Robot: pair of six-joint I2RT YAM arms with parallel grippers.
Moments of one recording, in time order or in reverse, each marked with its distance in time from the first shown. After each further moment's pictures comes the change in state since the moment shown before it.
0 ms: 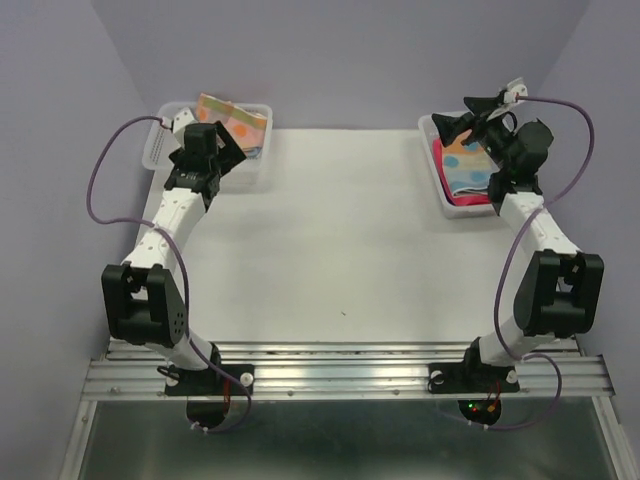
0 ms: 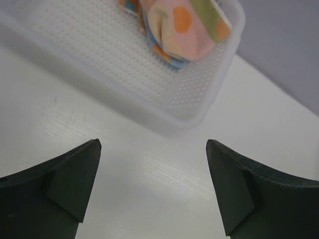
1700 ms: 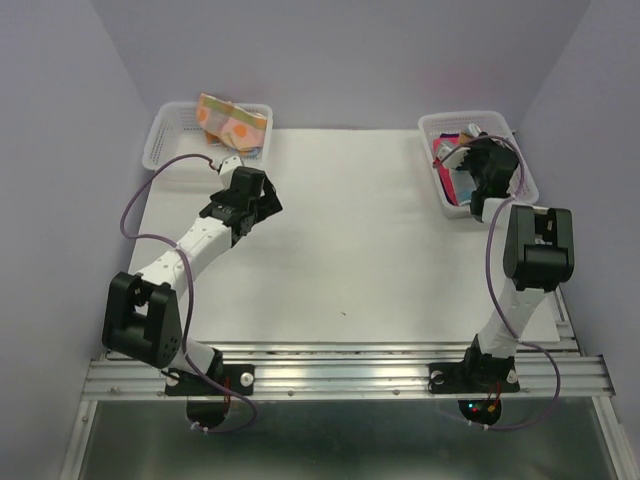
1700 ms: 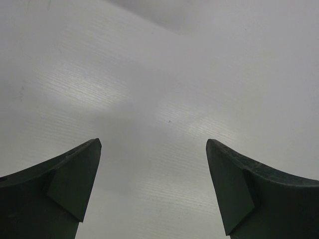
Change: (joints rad) left arm -0.225 -0.090 -0.236 -0.070 -0.062 -0.067; right arm -0.025 0.342 -0.097 0.113 0.396 -1.524
